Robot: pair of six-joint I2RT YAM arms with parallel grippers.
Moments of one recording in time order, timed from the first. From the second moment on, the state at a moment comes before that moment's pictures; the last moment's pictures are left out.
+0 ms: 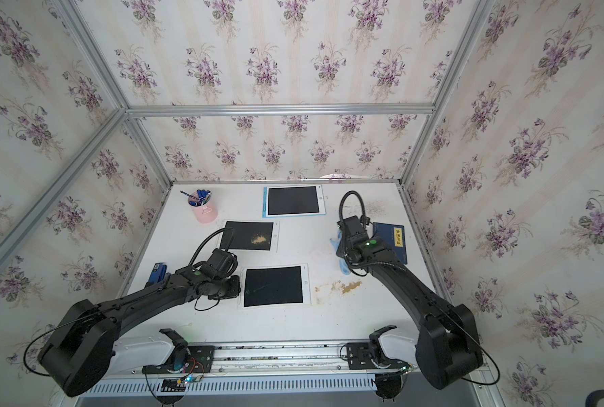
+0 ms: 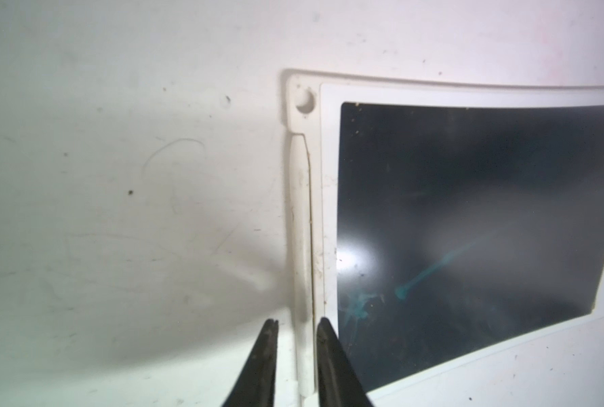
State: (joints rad) left arm -0.52 1.25 0.57 -0.53 0.07 -0.61; right arm 0.31 1.27 0.90 -0.68 0.26 0.69
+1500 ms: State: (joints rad) left arm -0.28 1.24 0.54 -0.44 0.52 -0.58; right arm 0.51 1.50 0.69 -0.29 -0.33 0.50
